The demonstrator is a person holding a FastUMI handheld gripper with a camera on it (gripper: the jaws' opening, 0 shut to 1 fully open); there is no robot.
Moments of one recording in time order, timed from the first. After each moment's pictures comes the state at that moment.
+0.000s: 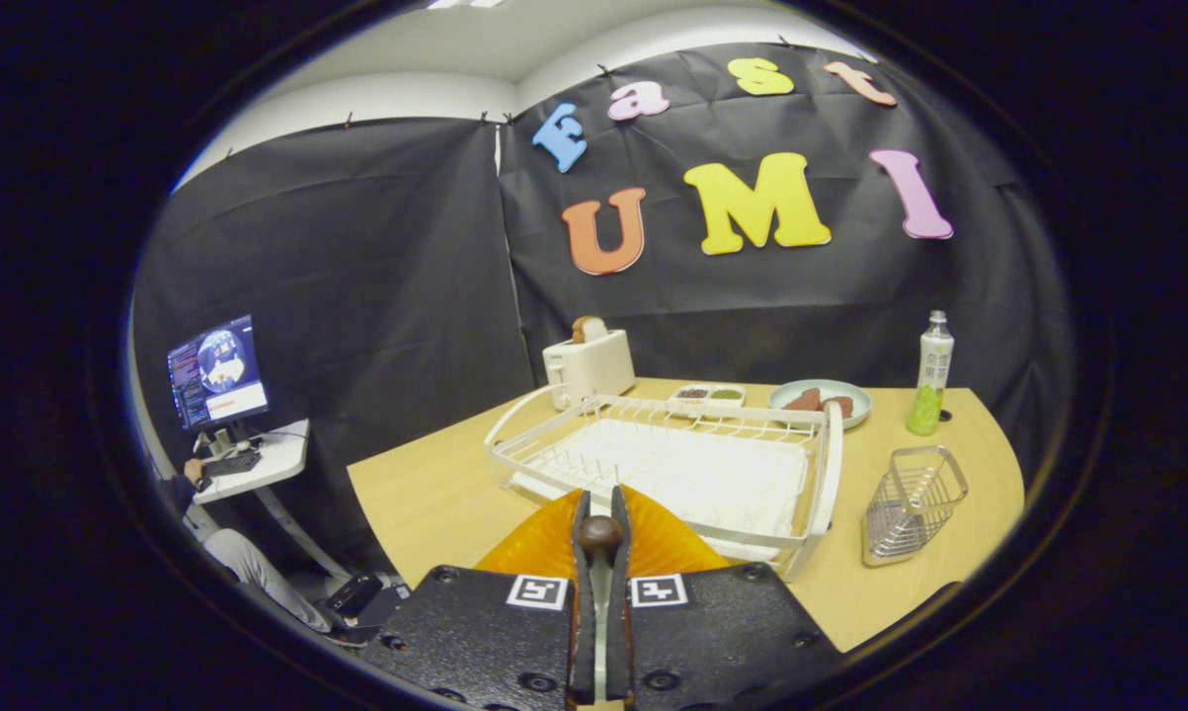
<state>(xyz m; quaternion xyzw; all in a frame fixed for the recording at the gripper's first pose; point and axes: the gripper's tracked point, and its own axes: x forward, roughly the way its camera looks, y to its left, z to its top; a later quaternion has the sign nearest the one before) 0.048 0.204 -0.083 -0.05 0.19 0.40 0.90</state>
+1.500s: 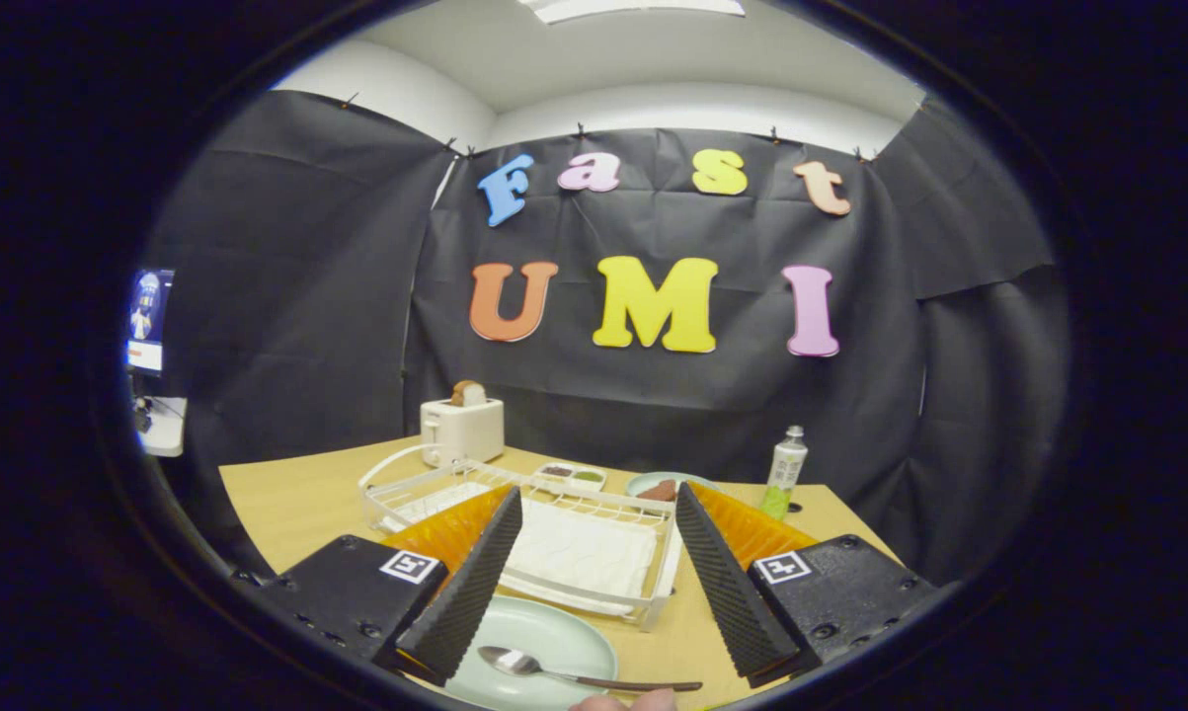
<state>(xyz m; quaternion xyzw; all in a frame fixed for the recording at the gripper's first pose) 0.069 0.131 0.003 -0.09 0.01 0.17 0.98</state>
